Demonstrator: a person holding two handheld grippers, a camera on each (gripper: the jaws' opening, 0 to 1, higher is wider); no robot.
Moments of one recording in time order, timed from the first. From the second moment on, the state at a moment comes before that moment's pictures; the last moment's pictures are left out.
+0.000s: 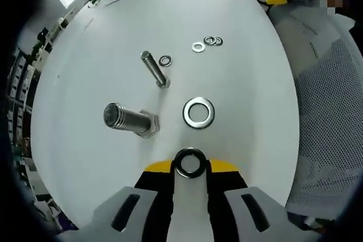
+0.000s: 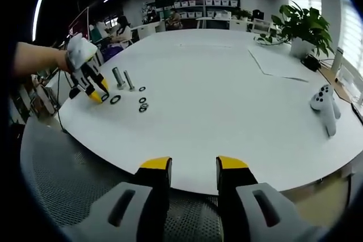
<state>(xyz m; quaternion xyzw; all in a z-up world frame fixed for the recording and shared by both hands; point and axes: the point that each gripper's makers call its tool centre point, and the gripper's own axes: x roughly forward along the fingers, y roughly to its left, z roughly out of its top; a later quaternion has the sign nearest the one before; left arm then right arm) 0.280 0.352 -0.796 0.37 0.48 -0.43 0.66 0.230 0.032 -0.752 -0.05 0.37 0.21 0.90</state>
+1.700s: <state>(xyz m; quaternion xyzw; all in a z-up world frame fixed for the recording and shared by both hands) 0.326 0.330 -0.718 0.38 0.36 -0.39 0.76 0.230 0.032 -0.751 -0.04 0.37 0.21 0.91</state>
